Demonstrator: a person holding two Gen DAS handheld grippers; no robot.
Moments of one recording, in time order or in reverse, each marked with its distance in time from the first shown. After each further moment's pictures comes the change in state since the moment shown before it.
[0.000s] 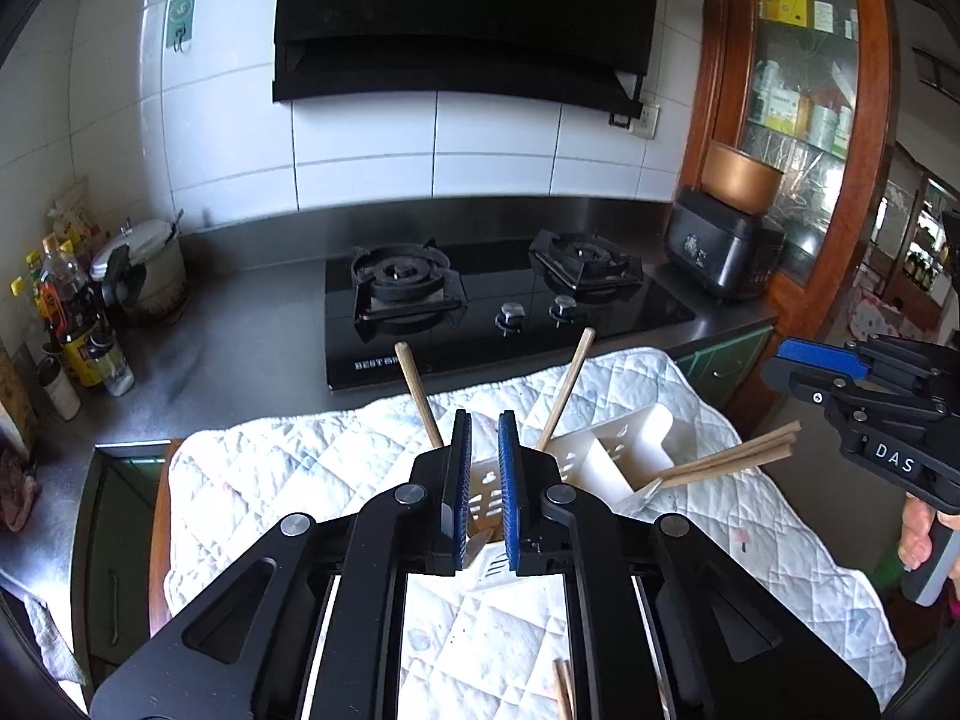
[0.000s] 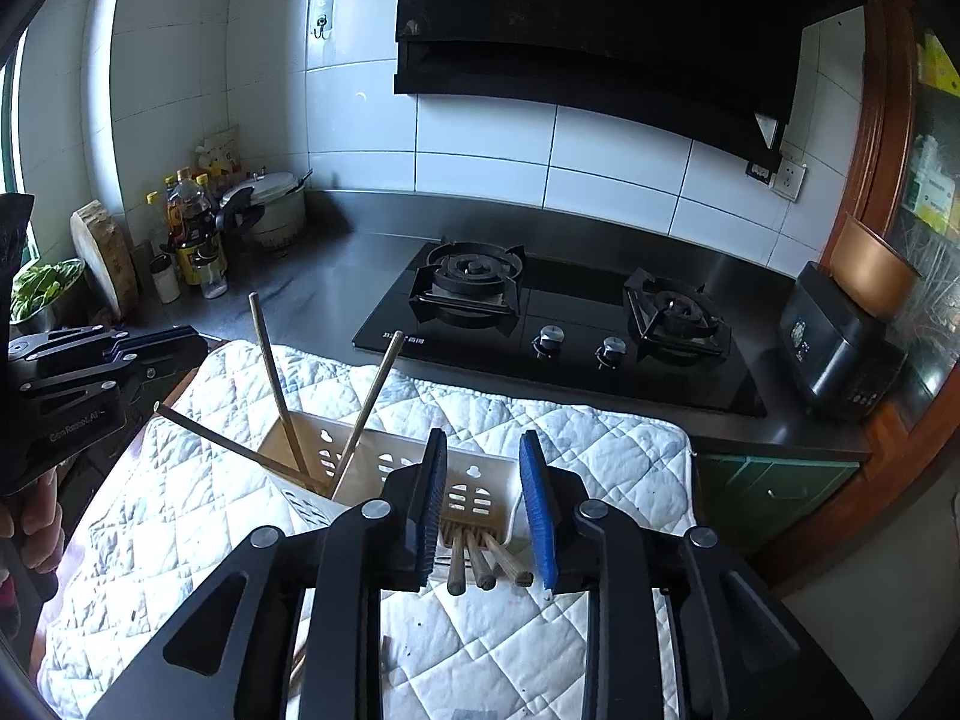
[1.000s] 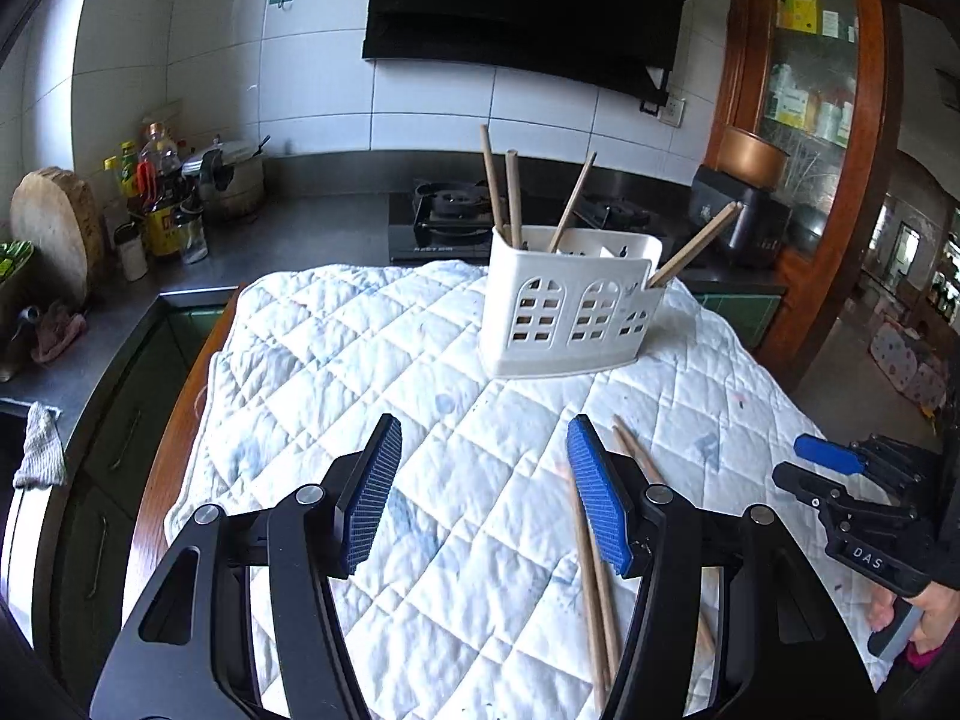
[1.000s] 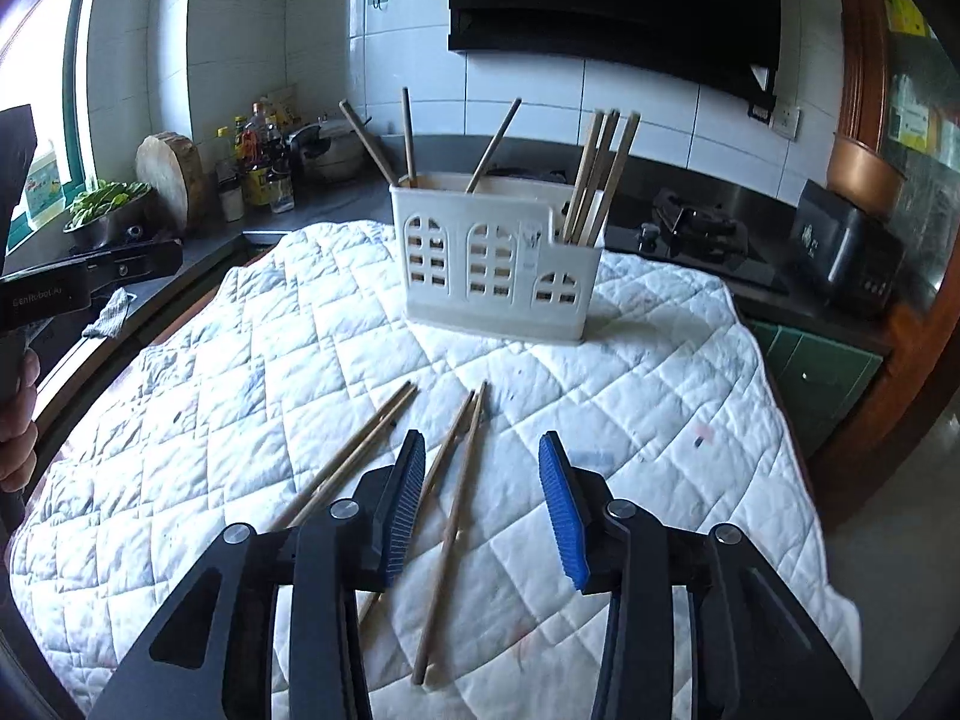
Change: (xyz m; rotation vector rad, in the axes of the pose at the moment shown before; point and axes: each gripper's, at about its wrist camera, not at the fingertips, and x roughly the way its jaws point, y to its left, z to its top) left arm -0.108 0.004 -0.198 -0.106 0.002 0.091; right arm -0.056 0.078 -0.238 0.017 0.049 0.076
